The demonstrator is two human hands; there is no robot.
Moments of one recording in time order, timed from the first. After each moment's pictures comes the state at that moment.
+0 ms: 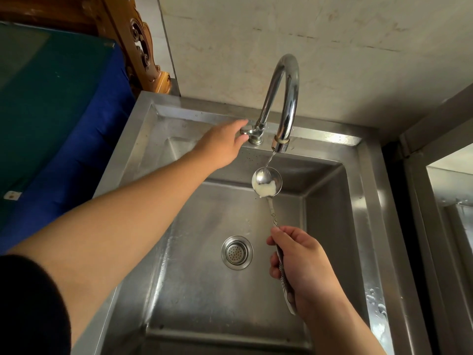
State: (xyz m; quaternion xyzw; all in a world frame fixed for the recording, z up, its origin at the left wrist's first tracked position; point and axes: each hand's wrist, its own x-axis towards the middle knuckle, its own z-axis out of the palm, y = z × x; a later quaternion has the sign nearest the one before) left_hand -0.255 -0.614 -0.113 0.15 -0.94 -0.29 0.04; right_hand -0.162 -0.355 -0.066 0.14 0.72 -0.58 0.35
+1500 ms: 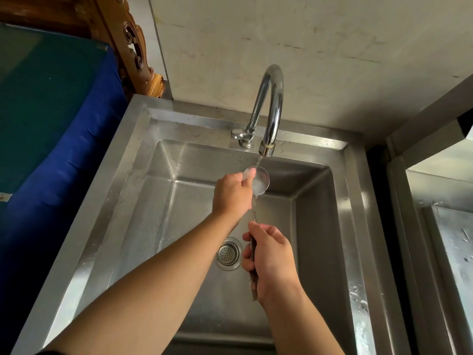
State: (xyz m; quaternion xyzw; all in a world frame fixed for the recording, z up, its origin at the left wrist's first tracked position) left_hand -0.215 -0.502 -0.150 0.37 -0.77 -0.51 0.09; right_hand -0.155 -0.385 -0.067 0.24 0.65 -0.63 0.35
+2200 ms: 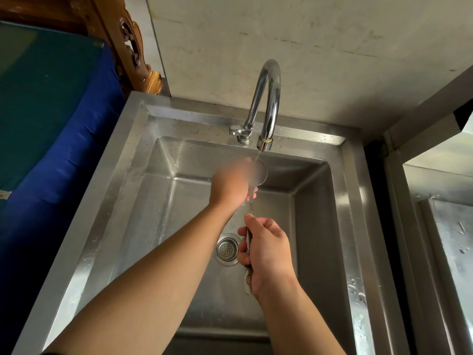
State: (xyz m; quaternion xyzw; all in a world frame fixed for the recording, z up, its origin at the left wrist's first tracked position) left_hand -0.213 -0.506 -0.137 0.36 -0.70 -0.60 0.10; right_hand -0.151 -0.390 -0.061 0.26 0.62 -0.66 0.34
